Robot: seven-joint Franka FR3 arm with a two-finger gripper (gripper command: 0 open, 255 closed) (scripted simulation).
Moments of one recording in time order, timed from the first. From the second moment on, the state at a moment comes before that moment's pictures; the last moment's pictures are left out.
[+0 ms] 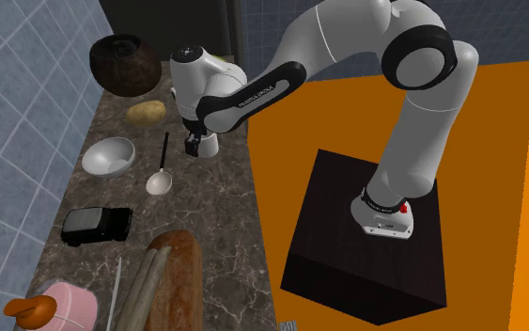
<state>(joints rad) -0.01 0.18 0.18 -1.97 -0.14 2.29 0.08</state>
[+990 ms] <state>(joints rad) -0.01 0.16 0.19 -1.95 -0.13 2.26 0.08</state>
